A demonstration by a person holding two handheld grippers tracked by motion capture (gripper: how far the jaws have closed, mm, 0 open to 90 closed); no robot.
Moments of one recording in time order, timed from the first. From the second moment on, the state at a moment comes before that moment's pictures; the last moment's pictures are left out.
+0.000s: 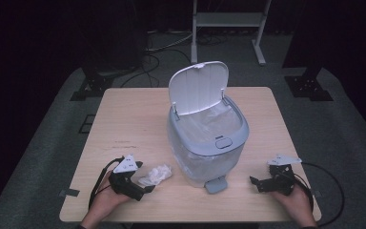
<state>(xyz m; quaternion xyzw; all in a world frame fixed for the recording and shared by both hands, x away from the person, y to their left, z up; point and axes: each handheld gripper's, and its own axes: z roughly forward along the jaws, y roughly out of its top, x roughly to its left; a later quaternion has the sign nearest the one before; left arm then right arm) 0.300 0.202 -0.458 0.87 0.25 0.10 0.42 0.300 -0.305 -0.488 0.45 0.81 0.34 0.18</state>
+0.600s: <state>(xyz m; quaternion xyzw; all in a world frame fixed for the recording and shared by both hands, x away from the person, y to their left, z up) 0.317 0.175 -0.471 0.87 0.24 0.09 0.42 0.300 -0.305 -0.489 0.45 0.81 0.34 0.18</state>
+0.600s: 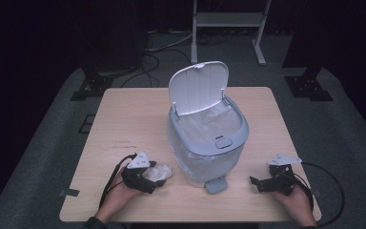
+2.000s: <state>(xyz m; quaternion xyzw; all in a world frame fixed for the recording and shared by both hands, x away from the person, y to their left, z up) 0.312 0.195 -0.443 0.85 0.26 0.06 0.45 0.300 -0.303 -0.489 0.45 0.81 0.34 0.18</state>
